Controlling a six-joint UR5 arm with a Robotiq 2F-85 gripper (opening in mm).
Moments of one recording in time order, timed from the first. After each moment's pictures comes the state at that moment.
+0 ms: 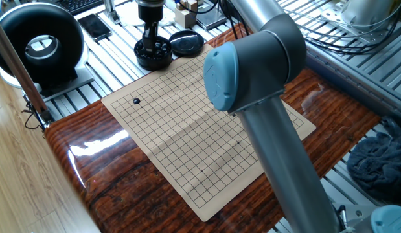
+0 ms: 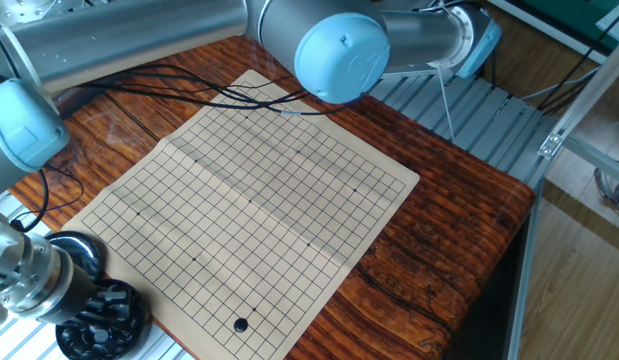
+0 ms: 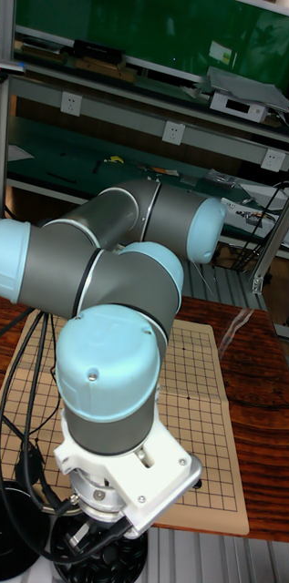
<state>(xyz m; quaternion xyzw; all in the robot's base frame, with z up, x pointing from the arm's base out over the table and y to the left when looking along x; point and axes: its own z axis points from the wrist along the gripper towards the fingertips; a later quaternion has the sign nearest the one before) 0.815 0.015 0.038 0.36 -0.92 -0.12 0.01</state>
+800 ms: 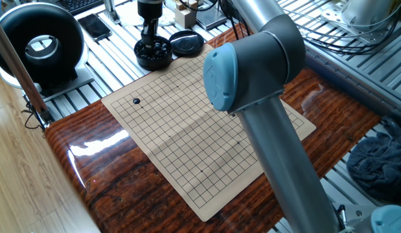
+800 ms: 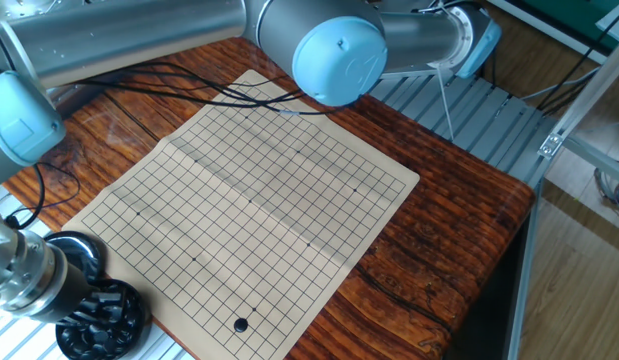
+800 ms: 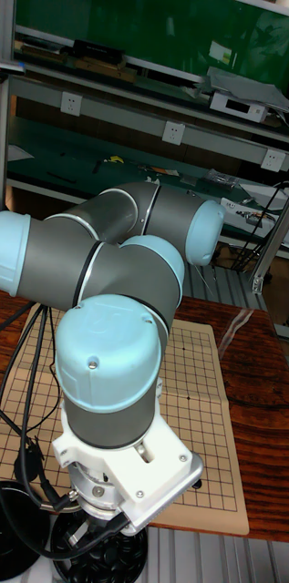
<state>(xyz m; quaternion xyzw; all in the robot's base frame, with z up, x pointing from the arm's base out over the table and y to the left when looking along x) 0.819 0.016 0.045 0.35 -0.93 -0.12 0.01</state>
